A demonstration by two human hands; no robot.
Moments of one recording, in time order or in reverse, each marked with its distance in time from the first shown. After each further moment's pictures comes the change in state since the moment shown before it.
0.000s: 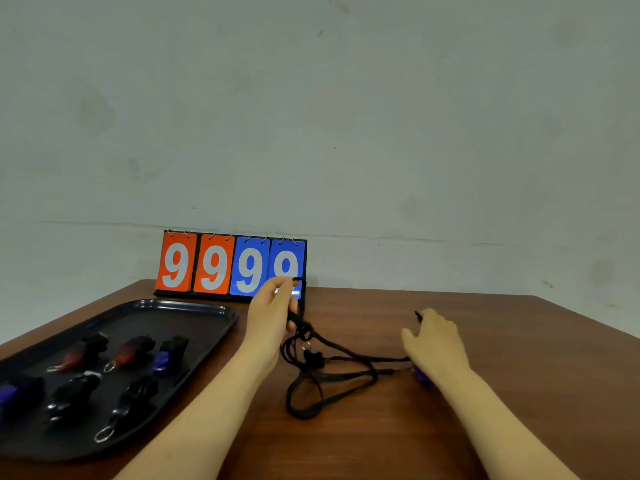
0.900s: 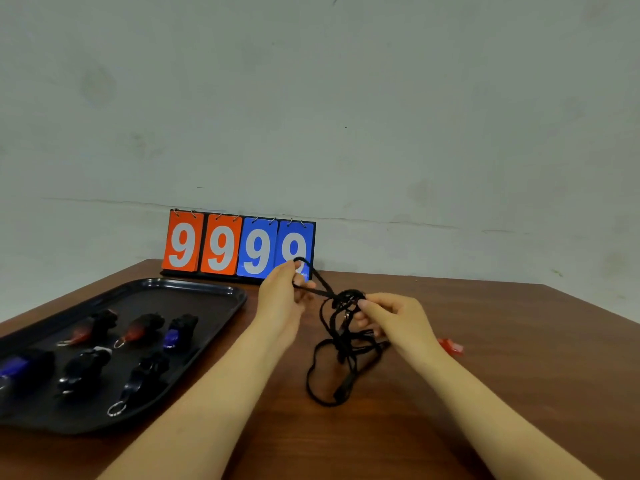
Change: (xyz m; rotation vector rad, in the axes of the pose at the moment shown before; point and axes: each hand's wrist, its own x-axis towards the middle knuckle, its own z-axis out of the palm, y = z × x) left_hand -0.002 0.006 0.005 -0.470 0.033 -0.217; right_hand -0.041 -0.064 -0.001 0.971 -0.225 -0.183
